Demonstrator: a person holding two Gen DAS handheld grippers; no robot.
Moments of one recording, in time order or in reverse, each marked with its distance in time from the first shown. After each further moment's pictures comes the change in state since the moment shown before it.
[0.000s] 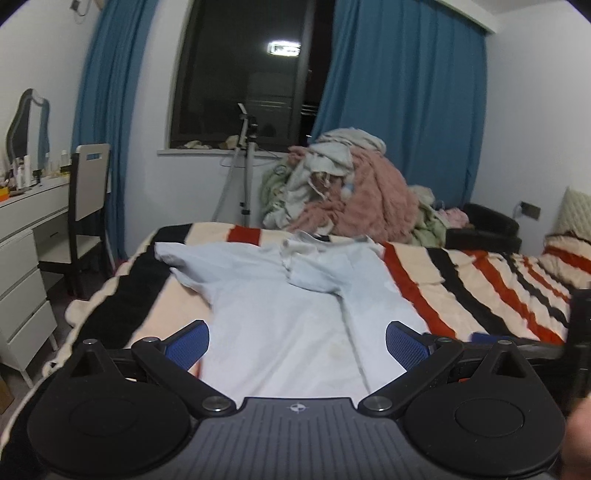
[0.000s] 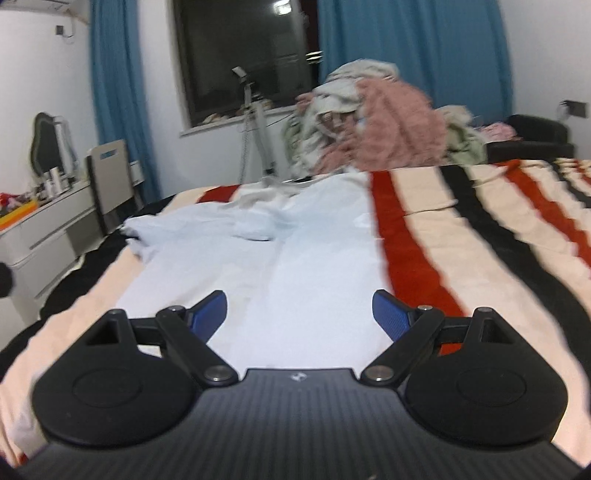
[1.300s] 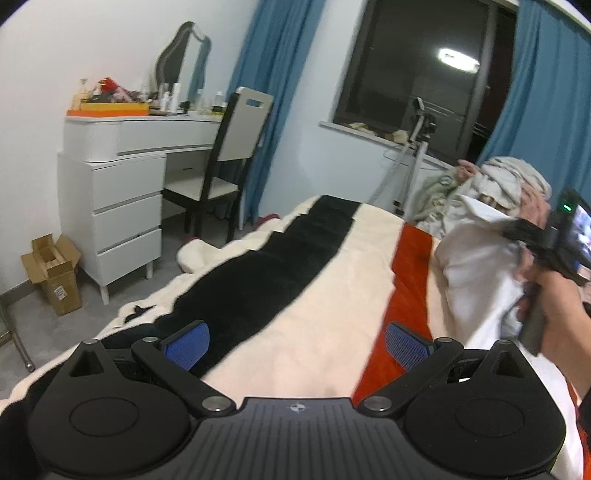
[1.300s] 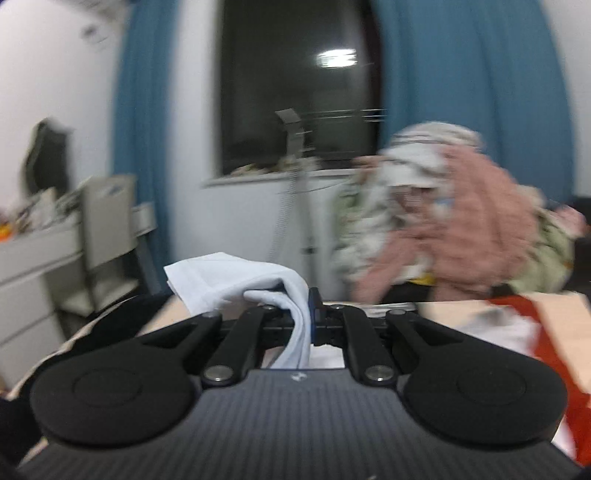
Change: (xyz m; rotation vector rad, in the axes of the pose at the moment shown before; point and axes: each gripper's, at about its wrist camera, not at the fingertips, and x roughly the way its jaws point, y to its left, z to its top) left arm 0.087 0.117 -0.021 -0.327 0.038 0.398; right arm 0.304 0.085 0.137 -0.074 -0.242 0.001
